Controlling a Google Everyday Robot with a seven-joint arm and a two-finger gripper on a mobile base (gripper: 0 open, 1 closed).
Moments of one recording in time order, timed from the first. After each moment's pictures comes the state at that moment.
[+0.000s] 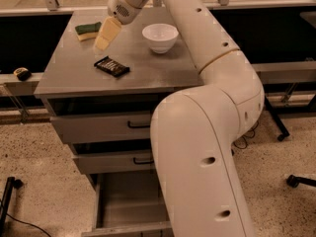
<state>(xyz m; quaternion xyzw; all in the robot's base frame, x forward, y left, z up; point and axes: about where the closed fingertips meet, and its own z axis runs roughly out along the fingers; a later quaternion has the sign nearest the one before) 0.751 0.151 0.930 -0.63 0.69 0.19 0.30</state>
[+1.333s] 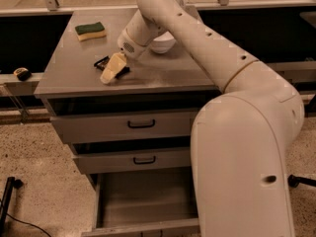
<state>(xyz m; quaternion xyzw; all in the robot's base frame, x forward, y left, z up) 0.732 0.138 0.828 -0.57 0.75 0.21 0.26</state>
